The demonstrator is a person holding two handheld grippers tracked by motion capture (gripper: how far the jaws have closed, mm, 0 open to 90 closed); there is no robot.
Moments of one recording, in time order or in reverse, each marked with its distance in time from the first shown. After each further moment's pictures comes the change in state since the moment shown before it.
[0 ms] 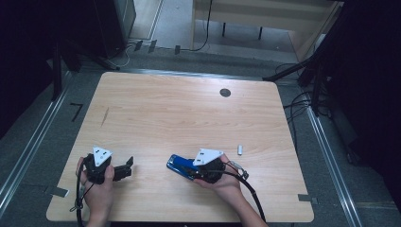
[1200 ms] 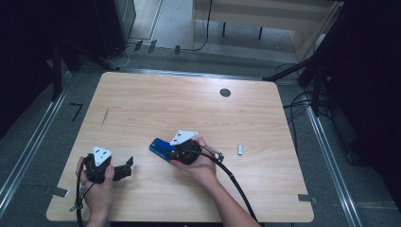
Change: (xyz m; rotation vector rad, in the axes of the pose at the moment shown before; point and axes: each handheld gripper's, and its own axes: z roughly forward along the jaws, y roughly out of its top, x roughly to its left) left arm 0.000 0.000 0.000 0.005 0.002 -0.003; right arm -0.017 0.055 0.063 0.000 -0.036 0.069
